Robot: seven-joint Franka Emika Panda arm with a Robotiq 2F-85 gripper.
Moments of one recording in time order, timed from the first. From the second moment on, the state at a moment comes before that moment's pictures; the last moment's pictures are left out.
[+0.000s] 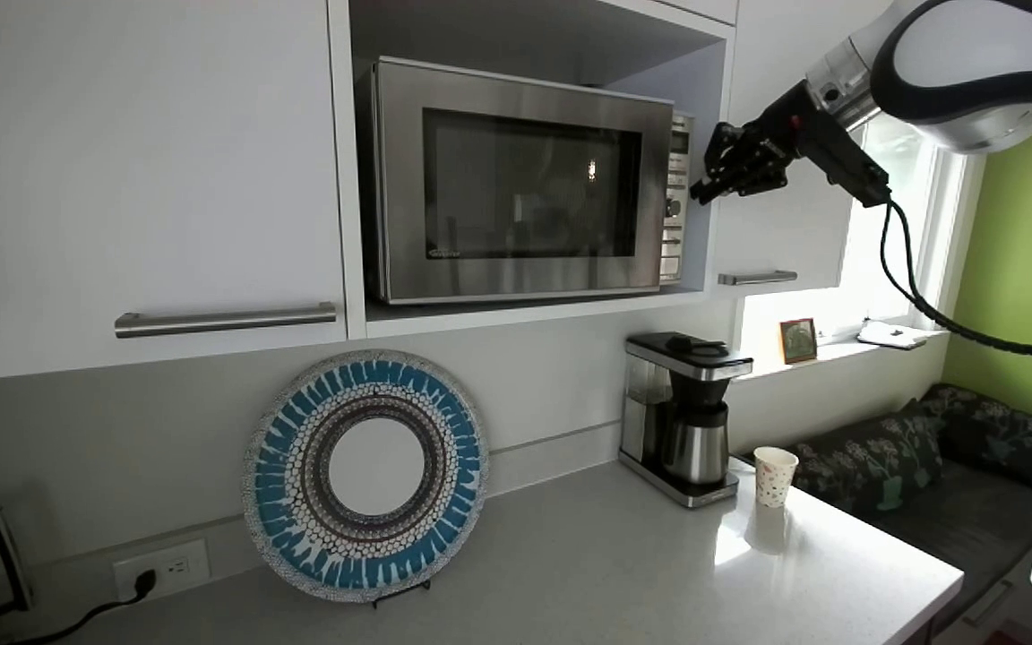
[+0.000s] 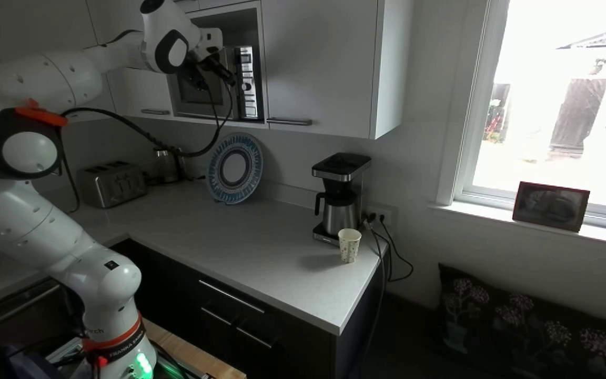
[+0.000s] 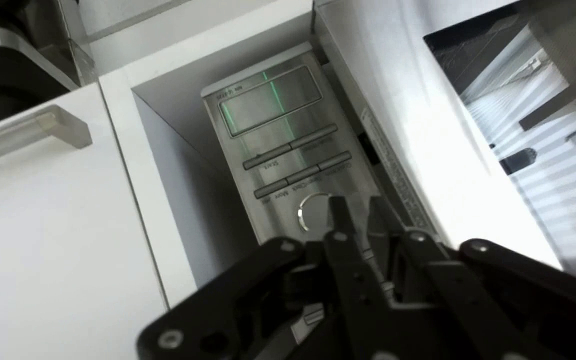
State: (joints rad) arm -0.02 -0.46 0.01 -1.77 0.15 2.31 0.29
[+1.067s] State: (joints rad) arm 0.07 -0.41 -0.04 -1.73 0.18 2.29 -0.17
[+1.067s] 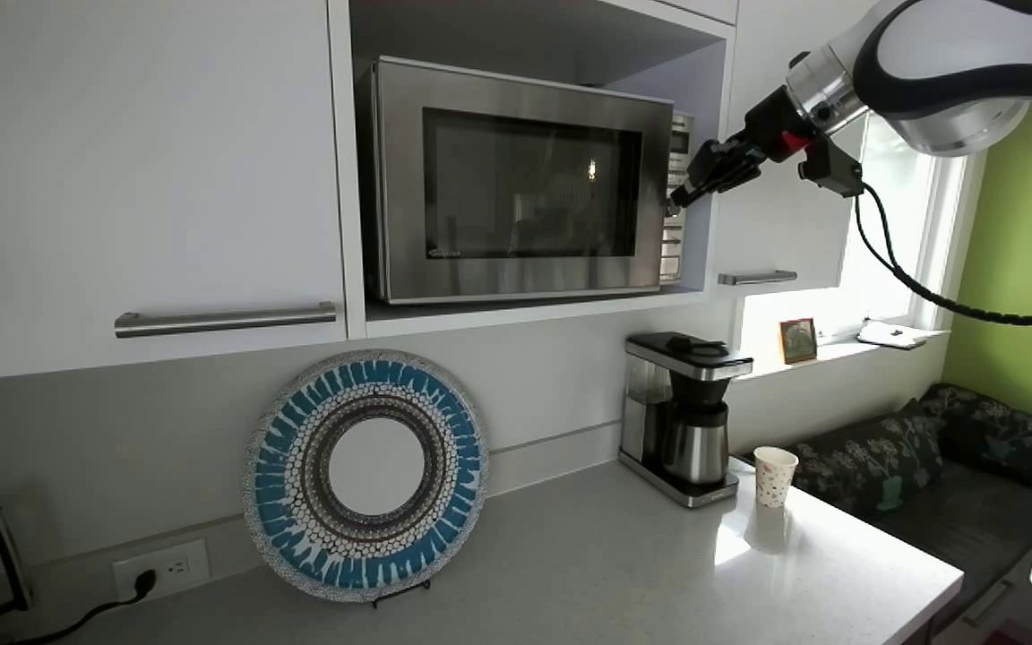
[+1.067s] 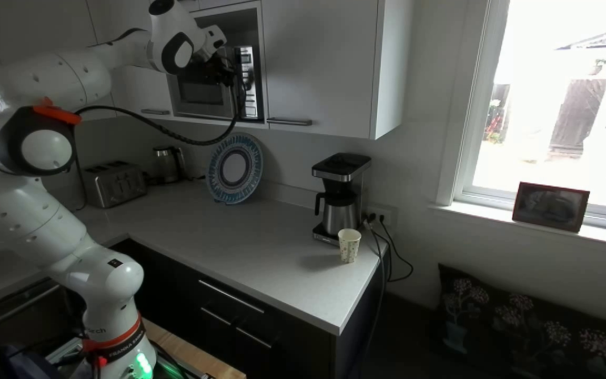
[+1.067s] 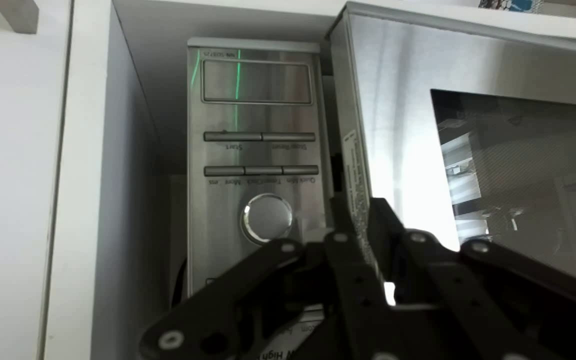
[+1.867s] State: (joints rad) arm 0.08 -0.35 -0.06 -1.74 0.20 2.45 -0.27
